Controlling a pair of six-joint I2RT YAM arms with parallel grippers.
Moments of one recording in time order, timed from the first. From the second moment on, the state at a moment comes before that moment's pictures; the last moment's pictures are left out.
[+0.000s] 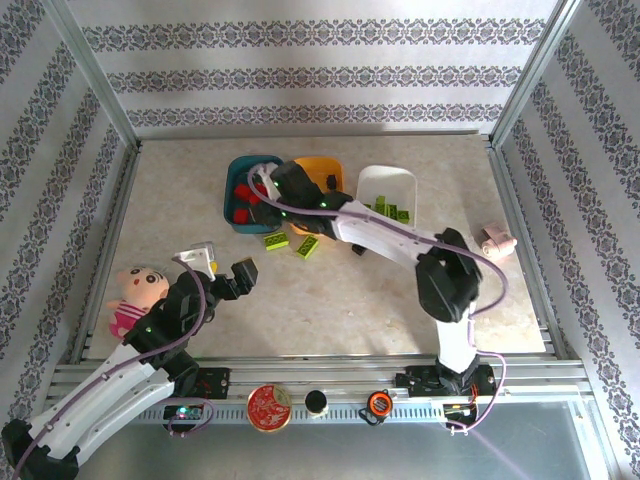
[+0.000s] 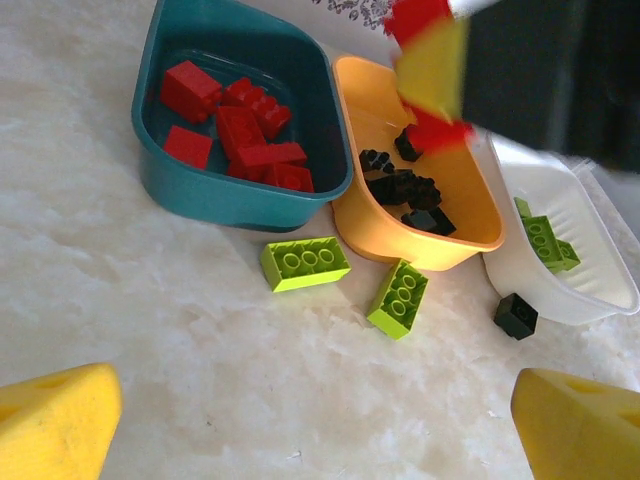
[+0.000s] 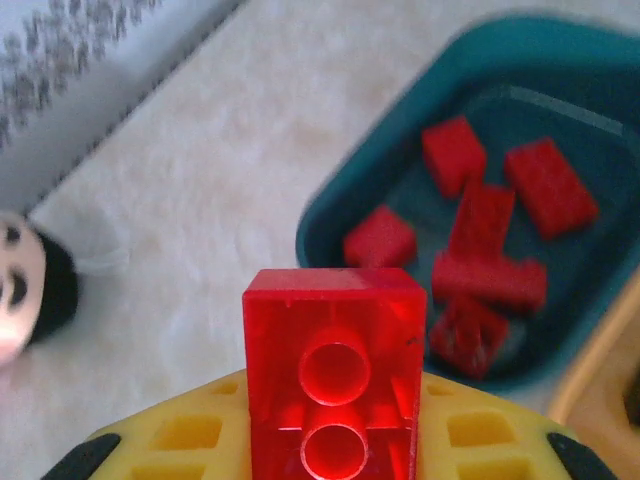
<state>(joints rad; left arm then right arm) -0.63 0.48 0.39 -0.34 -0.33 -0.63 0.82 2.00 1.70 -0.31 -0.11 0.30</state>
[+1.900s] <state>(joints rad) -0.65 1.90 1.20 -0.31 -0.15 -0.24 0.49 0.97 0.63 -0.03 -0.02 0.56</state>
